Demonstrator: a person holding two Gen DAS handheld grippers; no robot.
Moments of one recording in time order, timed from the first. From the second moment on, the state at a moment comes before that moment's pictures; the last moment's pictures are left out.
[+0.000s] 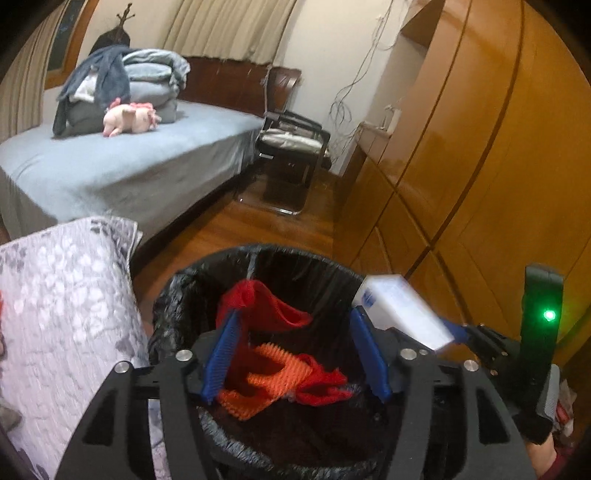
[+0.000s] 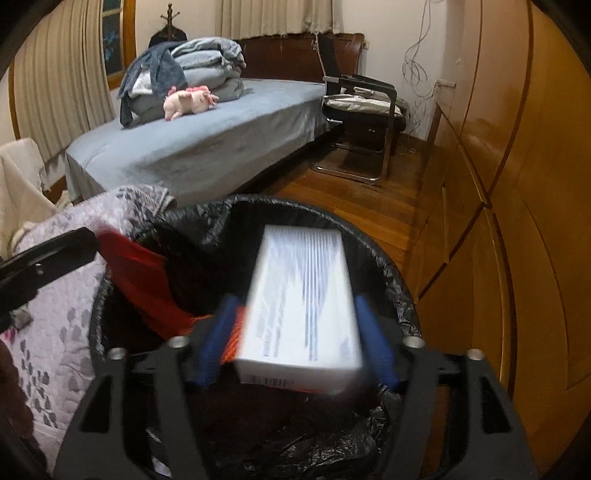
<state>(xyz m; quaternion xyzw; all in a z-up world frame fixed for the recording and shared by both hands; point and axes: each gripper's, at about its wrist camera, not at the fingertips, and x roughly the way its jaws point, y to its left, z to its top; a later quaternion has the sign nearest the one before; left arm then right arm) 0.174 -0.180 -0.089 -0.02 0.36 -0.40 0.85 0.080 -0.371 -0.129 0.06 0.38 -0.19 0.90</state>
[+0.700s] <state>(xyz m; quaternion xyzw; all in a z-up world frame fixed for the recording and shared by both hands) 0.148 -0.015 -0.082 0.01 0.29 -0.21 0.93 0.093 -0.283 -0.092 0.04 0.30 -0.11 0.95</state>
